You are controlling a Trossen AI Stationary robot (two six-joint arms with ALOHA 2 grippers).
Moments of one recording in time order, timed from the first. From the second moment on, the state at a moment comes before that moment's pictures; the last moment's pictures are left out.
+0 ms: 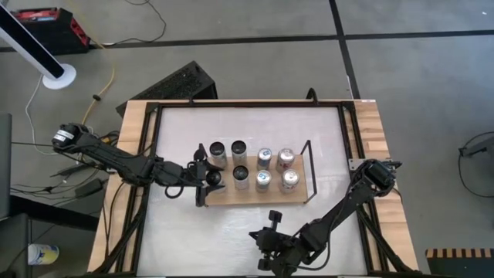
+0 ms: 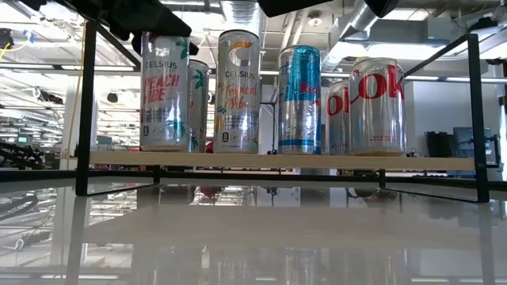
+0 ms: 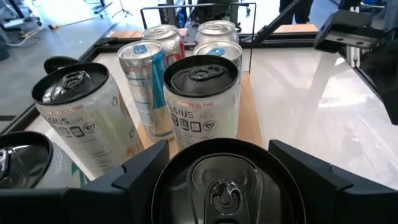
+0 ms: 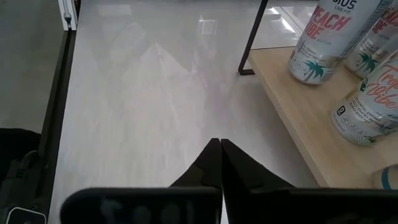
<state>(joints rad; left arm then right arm) -0.30 1.08 0.58 0.25 -0.42 -0.05 0.71 2.02 1.51 -0.35 0.81 0.59</state>
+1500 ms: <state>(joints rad) -0.30 1.08 0.58 0.24 -0.38 0.02 0.70 2.02 1.51 -0.35 0.81 0.59</state>
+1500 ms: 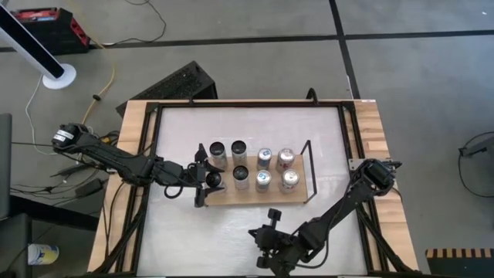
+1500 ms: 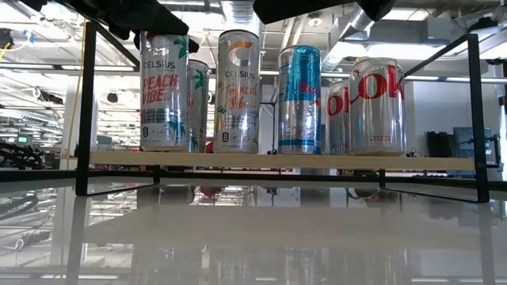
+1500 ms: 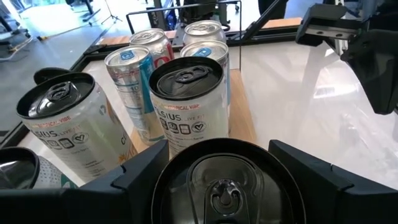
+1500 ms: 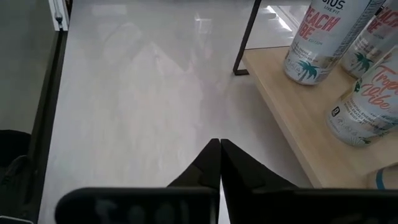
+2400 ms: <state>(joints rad) -0.28 1.06 0.64 0.25 -0.33 0.09 0.70 2.02 1.51 -0.36 0.81 0.59</state>
